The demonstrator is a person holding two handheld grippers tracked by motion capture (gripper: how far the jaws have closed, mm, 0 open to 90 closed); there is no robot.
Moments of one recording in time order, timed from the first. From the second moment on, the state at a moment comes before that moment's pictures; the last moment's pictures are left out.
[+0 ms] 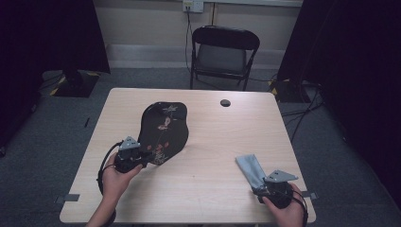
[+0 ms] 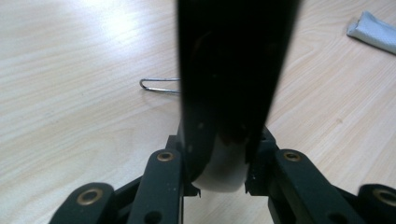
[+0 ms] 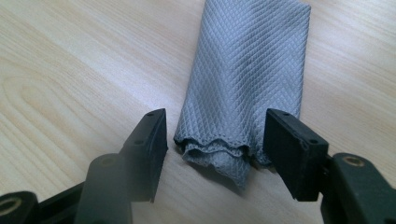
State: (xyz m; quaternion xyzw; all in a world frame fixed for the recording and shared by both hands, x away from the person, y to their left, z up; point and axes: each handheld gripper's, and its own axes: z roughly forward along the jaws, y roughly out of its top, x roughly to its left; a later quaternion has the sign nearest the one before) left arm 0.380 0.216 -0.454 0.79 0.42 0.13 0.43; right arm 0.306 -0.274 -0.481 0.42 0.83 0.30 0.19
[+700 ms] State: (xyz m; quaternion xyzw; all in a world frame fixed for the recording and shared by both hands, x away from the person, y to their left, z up) left arm 0.377 0.214 -0.439 0.80 0.40 0.11 0.43; right arm 0.308 -0.275 -0.484 0.41 0.84 0.31 0.19
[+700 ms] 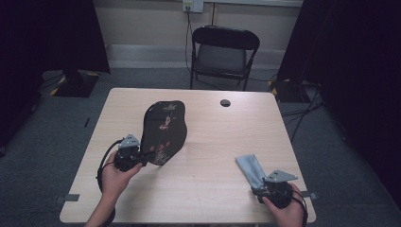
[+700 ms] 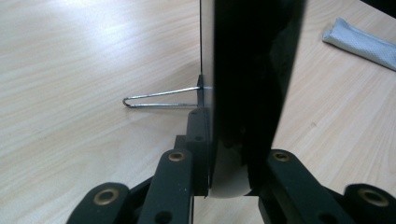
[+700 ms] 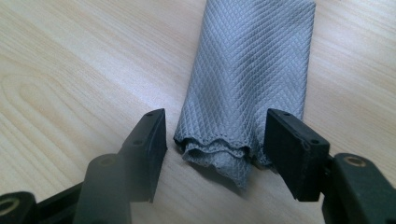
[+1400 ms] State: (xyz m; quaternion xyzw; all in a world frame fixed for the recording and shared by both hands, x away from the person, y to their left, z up) left arm 0.348 0.194 -0.436 0.83 0.36 0.10 0.42; right arm 0.317 -0.265 -0.483 0.43 0.83 0.30 0.19
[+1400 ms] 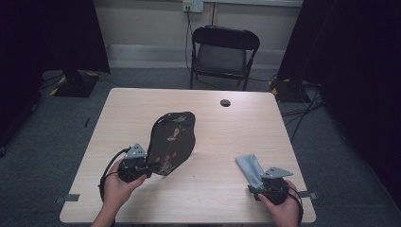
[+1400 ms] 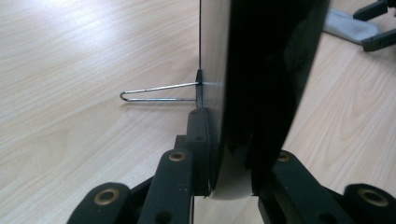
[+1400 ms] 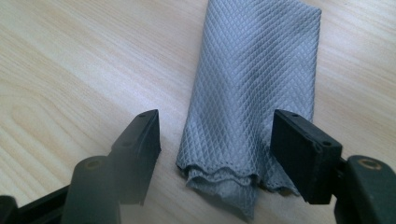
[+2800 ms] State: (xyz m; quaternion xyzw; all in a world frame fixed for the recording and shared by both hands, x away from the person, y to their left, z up) left arm 0.345 0.214 -0.435 0.81 0.39 0.11 0.42; right arm 0.346 -0.264 -0.474 0.47 0.81 0.29 0.19
